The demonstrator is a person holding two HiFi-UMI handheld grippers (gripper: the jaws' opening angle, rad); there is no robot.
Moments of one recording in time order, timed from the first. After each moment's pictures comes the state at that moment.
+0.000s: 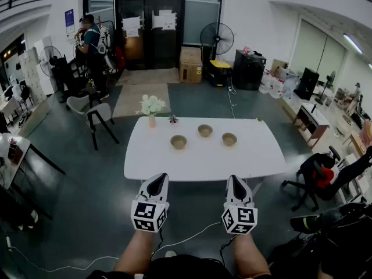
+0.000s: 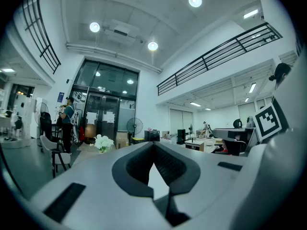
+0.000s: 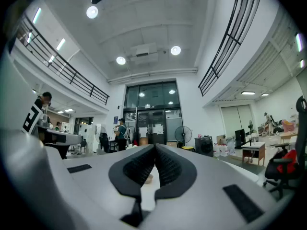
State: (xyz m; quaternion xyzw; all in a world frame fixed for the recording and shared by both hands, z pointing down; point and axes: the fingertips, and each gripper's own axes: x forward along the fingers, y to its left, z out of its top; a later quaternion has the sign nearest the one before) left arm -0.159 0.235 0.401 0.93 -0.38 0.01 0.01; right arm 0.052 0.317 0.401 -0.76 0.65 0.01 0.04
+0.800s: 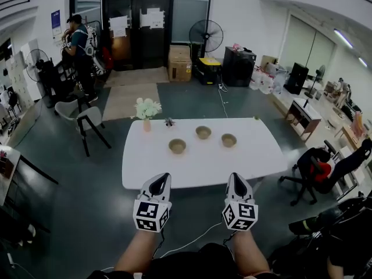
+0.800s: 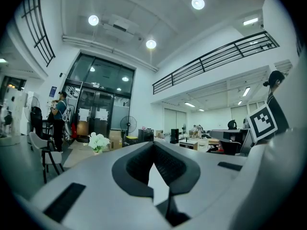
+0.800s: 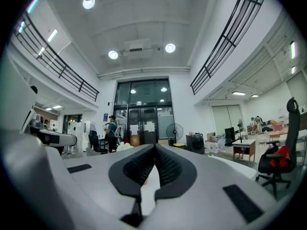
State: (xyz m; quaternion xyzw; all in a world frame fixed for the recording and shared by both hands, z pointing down) left arm -0.177 0.157 0.412 0.94 -0.33 0.02 0.01; right arm 0.031 0.247 0.414 -0.80 0.60 -0.01 0.04
